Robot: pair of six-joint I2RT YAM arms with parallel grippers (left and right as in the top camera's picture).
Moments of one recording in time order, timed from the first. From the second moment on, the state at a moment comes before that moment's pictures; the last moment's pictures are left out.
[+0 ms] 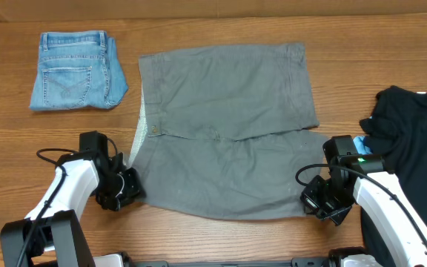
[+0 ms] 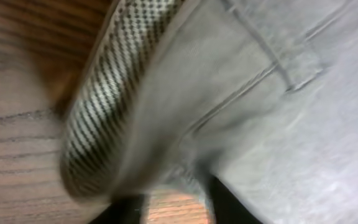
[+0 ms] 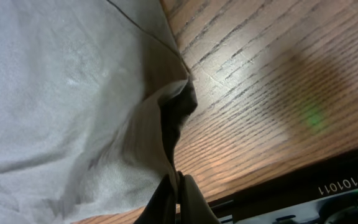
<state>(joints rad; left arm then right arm) 0.18 1.51 0.69 -0.85 0.28 -0.21 0.10 1.26 0.71 -1.16 -0.25 0.83</state>
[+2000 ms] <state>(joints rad) 0.24 1.48 0.92 -1.11 0.32 -0.22 0.10 1.17 0.98 -1.30 -0.19 0.78</state>
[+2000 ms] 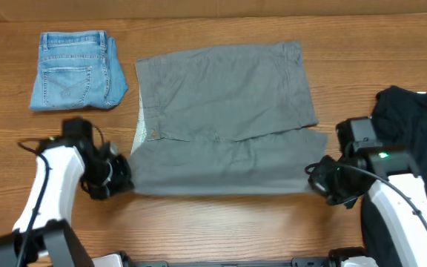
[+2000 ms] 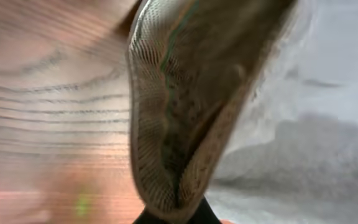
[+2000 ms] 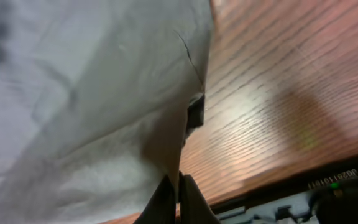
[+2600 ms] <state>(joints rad) 0.24 1.04 1.32 -1.49 0.19 -0.21 0.12 1.11 1.64 -1.59 -0.19 0.77</state>
